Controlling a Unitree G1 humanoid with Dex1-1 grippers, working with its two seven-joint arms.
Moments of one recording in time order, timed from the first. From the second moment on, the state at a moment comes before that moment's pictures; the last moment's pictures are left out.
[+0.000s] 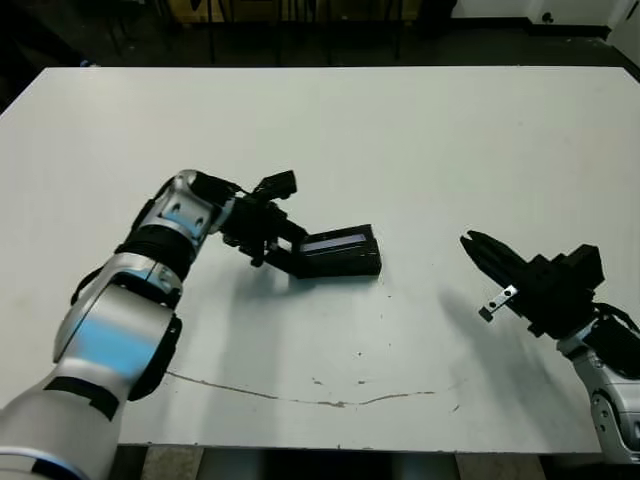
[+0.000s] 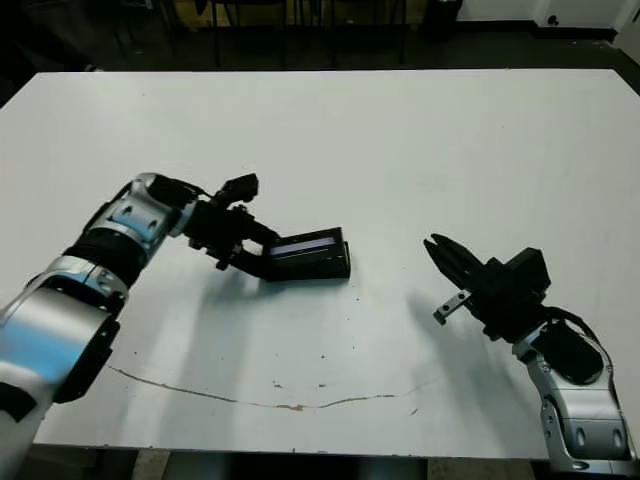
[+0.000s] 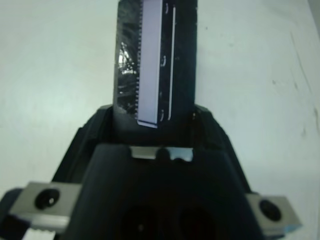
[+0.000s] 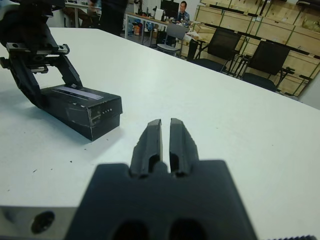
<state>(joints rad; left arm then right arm) -0.98 0.28 -0.36 1.06 0.09 0.08 -1.41 0.06 -0.51 -0.11 -0.10 0.27 -0.03 0.64</state>
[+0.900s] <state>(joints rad) -1.06 0.23 -0.46 1.09 0.22 0.07 -1.42 0.09 -0.51 -0.10 -0.15 0.27 -0.02 0.62</state>
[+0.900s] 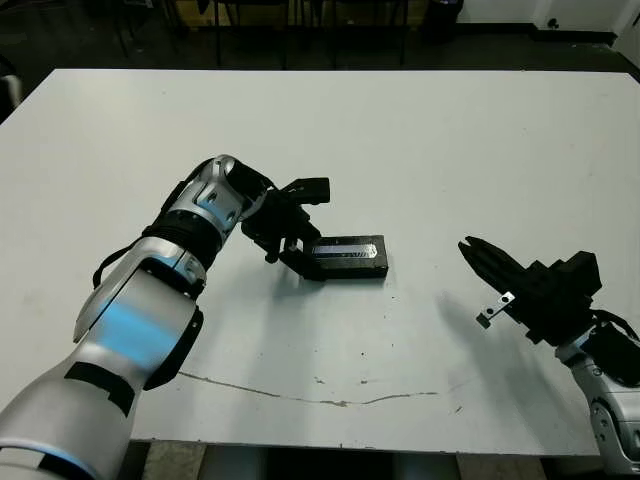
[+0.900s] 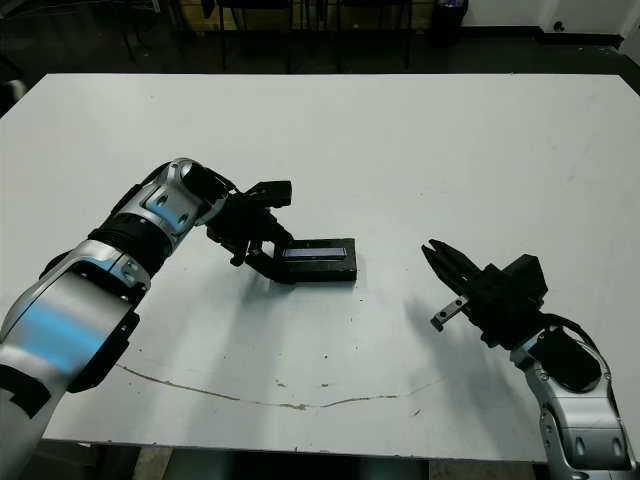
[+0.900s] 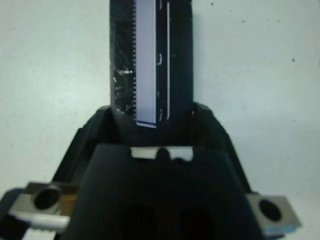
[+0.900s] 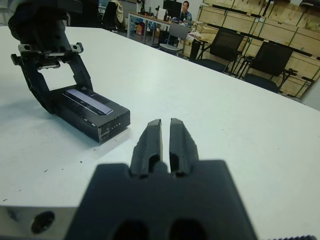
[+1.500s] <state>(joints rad) -1.04 0.26 -0.51 1.06 0.24 -0.16 -1.39 0.09 -0.51 -0.10 -0.16 0.27 -0.01 0.62</state>
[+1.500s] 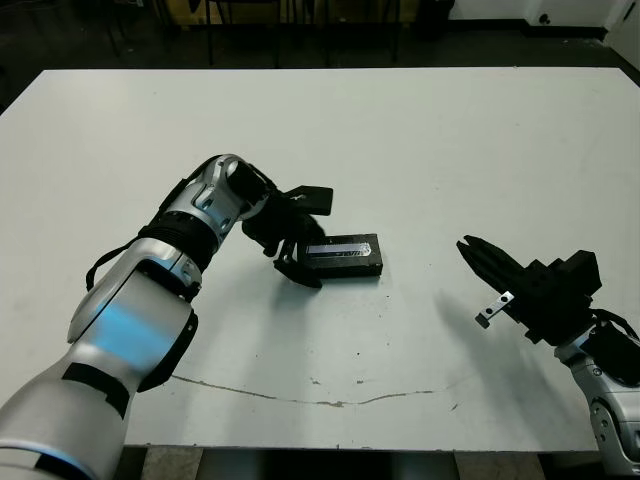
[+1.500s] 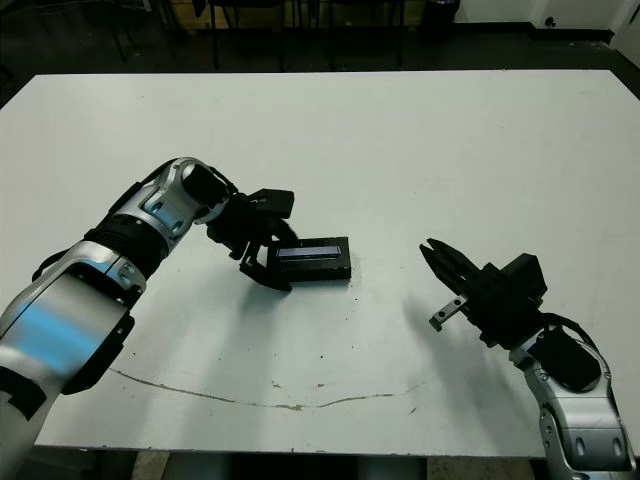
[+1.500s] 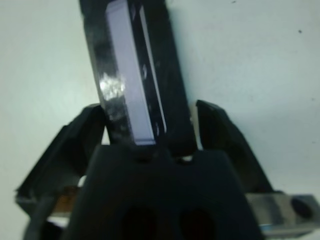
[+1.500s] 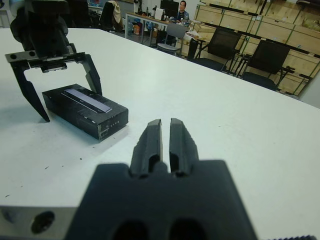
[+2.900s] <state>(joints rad) -0.07 0.10 -0.08 -0.48 -0.20 0.26 -0.23 0.09 -0.40 -0.08 -0.14 0.28 0.00 0.51</state>
